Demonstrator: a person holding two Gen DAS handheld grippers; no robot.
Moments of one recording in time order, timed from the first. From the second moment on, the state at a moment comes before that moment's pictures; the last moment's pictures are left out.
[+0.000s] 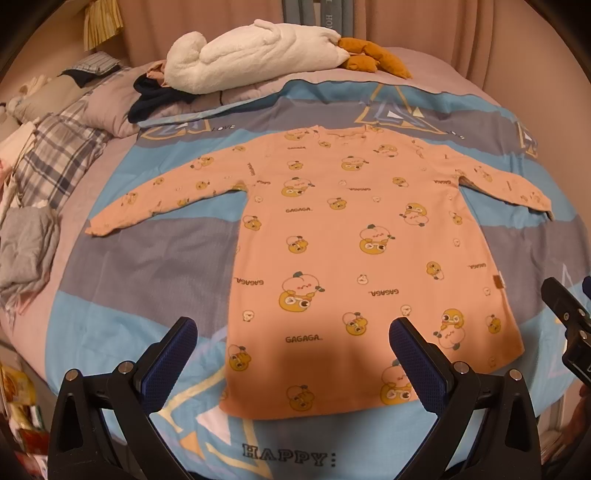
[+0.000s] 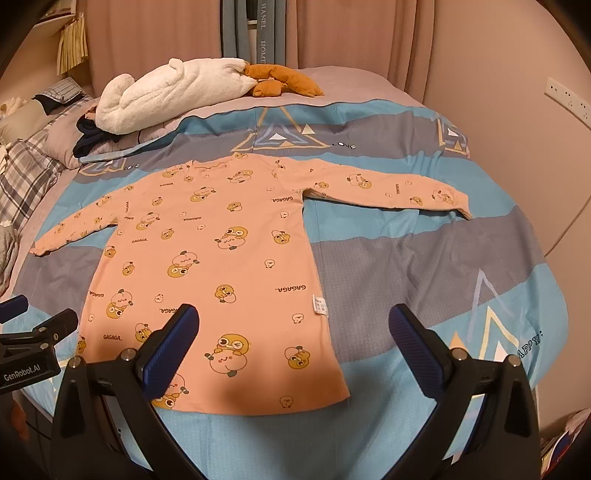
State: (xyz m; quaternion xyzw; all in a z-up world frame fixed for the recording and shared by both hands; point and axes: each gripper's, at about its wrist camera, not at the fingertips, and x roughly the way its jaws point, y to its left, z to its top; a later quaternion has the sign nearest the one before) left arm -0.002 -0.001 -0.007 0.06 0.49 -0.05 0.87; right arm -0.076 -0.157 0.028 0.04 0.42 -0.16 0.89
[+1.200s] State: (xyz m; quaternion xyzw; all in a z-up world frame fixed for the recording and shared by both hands) left arm -0.005 -0.004 -0.006 0.06 0.49 -0.05 0.87; right arm -0.079 -0.157 0.028 0.04 0.42 -0.16 0.89
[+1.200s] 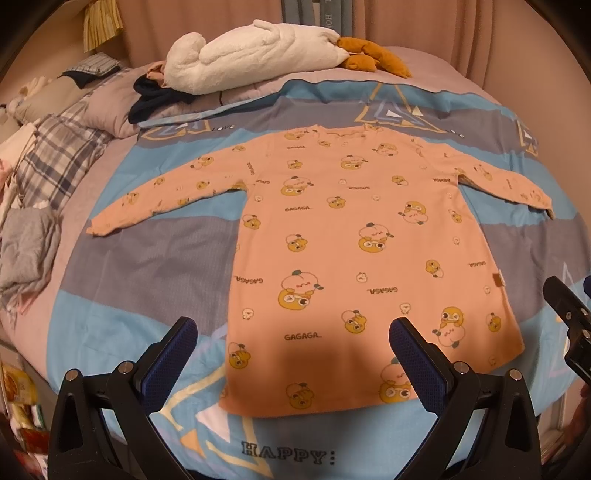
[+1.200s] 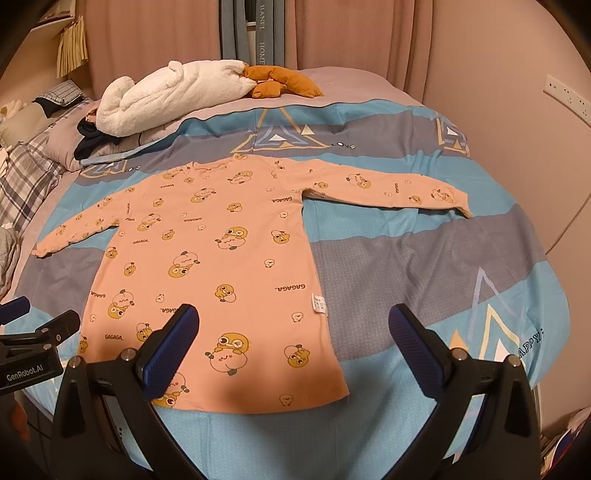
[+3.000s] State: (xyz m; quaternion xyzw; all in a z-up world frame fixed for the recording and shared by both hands) left arm 0.132 0.059 -0.075 -0.22 0.50 -0.06 0.84; right arm 0.012 -0.542 -0.101 0.54 0.23 -0.24 0.77
